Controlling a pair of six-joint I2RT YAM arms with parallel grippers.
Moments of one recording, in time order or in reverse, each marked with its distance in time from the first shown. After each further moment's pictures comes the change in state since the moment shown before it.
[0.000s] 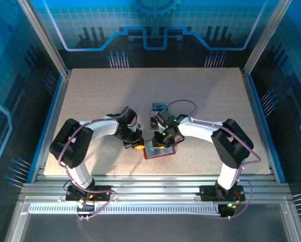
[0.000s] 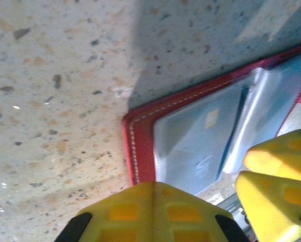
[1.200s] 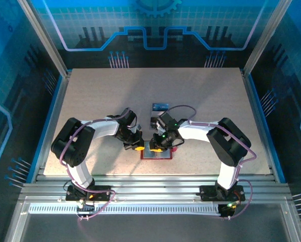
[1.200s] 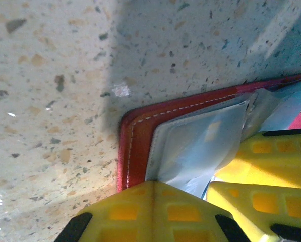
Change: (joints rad) left arm 0.005 0.023 -0.025 0.027 0.018 0.023; right arm 0.000 0.046 -0.066 0.172 -0.127 0.072
